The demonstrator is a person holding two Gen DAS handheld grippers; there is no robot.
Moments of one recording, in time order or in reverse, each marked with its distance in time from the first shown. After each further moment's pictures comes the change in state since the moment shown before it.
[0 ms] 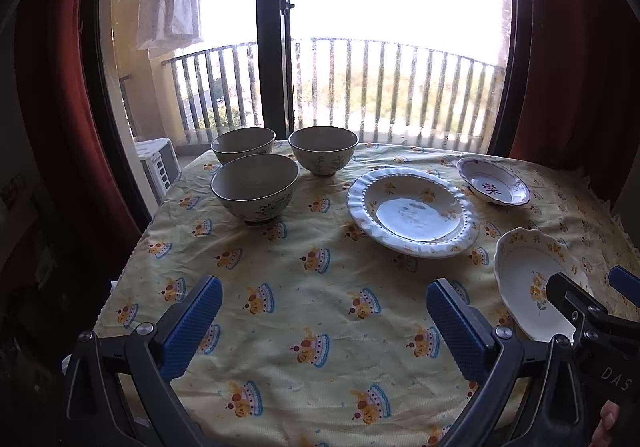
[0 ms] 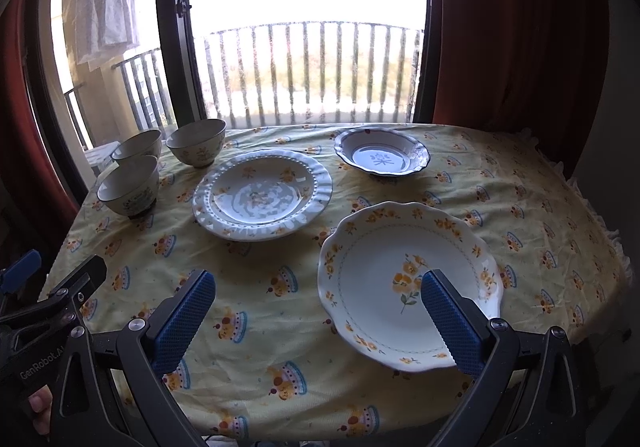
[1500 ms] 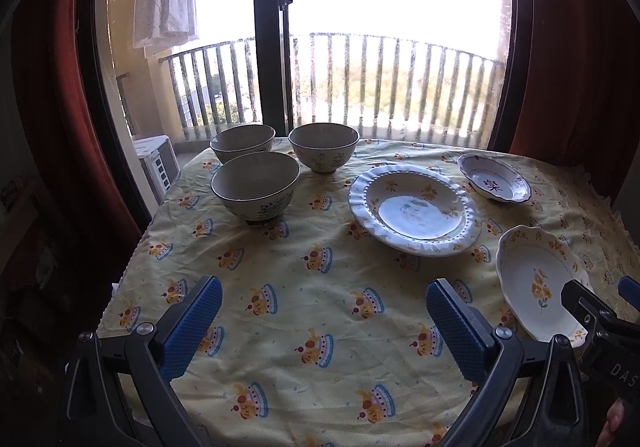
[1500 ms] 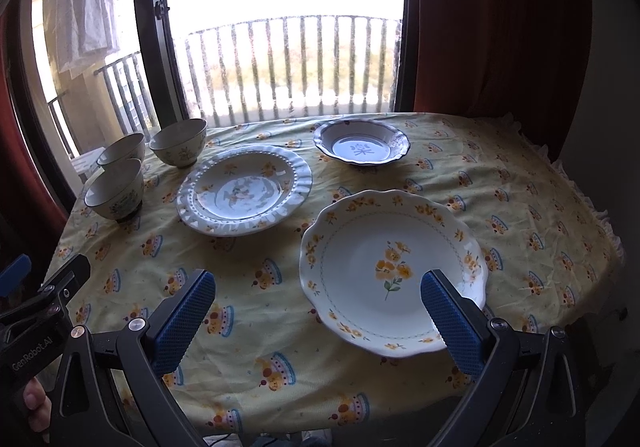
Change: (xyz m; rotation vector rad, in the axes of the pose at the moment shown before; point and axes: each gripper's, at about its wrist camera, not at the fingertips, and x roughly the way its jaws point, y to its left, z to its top) left arm 0.004 0.005 0.007 0.004 0.026 -0.007; right arm -0.003 -0.009 -0.002 0.041 0.043 -0.059
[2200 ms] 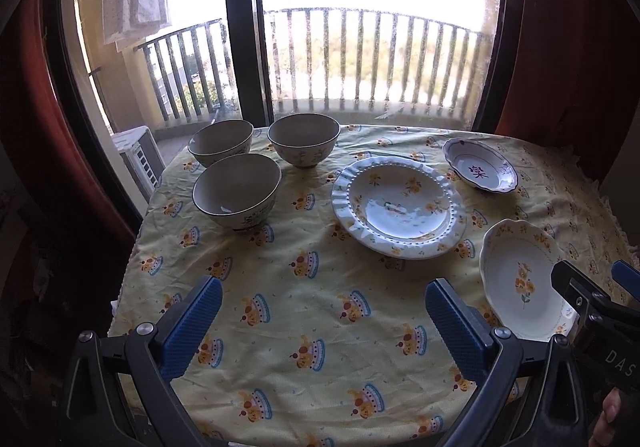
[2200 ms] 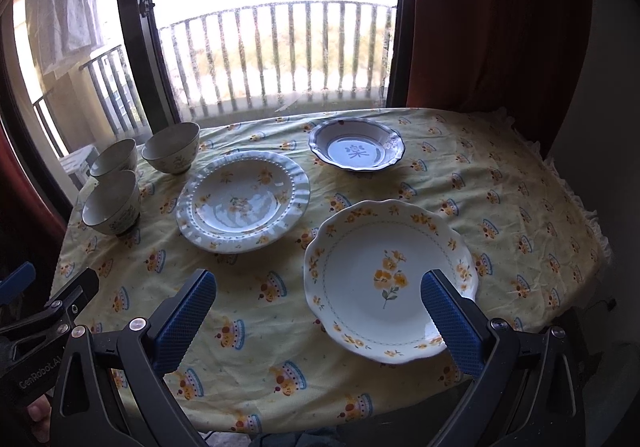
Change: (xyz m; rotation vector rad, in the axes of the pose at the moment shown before) left arm 0.004 -0.006 0.045 0.062 0.123 -0.055; right arm -0.007 0.009 0.042 0.029 0.066 -0.031
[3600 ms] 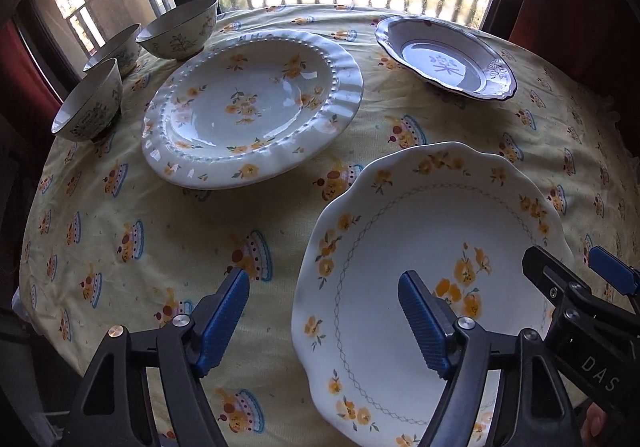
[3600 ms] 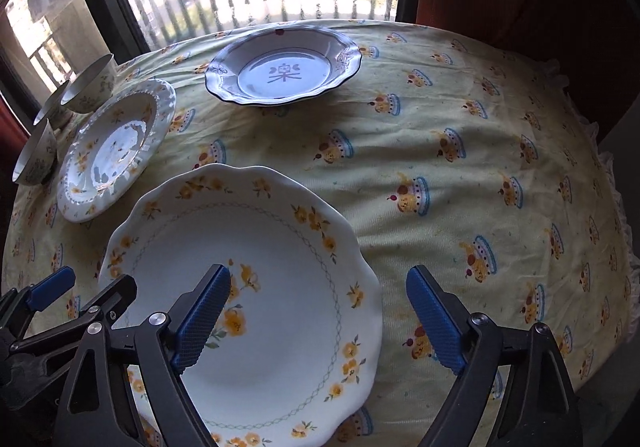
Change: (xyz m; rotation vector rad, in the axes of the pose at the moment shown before) left arm 0.143 -0.209 -0.017 -0.108 0.372 0.098; right arm 0.182 -0.164 0.037 -0.147 0.320 0.134
